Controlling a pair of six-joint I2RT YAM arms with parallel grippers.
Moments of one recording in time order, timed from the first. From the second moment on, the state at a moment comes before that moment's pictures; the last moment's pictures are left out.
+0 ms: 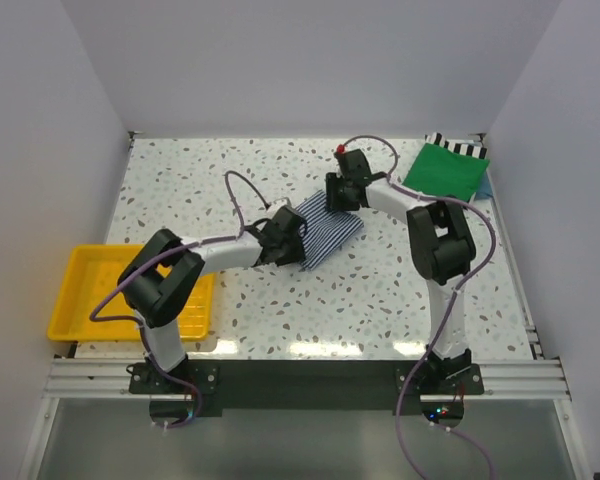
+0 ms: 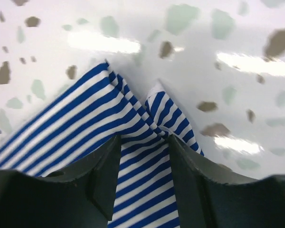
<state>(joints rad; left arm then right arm) -0.71 1.82 1.06 -0.18 -0.16 -0.88 0.40 2.13 1.53 -0.32 0.00 0.36</state>
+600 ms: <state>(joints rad) -0.84 1.57 1.11 -0.32 -0.19 -0.87 0.37 1.86 1.56 -0.51 0.11 0.40</state>
